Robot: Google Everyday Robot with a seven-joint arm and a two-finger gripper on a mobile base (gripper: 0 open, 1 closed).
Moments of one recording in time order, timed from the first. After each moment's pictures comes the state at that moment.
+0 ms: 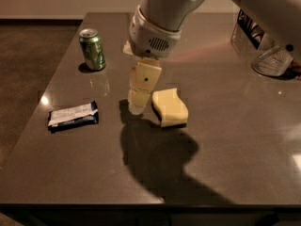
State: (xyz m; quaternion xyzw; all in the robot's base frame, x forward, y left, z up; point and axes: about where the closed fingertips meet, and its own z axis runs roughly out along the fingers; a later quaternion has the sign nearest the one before) arm 0.490 0.021 0.948 -0.73 0.65 0.12 0.18
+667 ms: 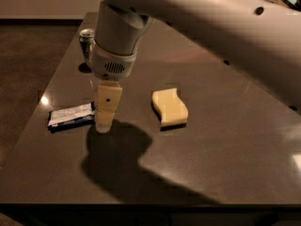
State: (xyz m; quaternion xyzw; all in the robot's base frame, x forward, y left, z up) arm 0.482 0.096 0.904 -0.75 0.63 0.11 0.16
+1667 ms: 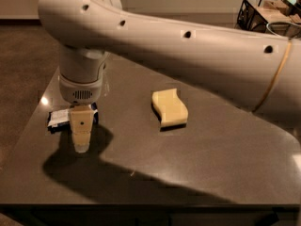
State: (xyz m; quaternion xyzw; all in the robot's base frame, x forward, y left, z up) arm 0.471 0.159 0.847 -0.79 0.60 0.09 0.12
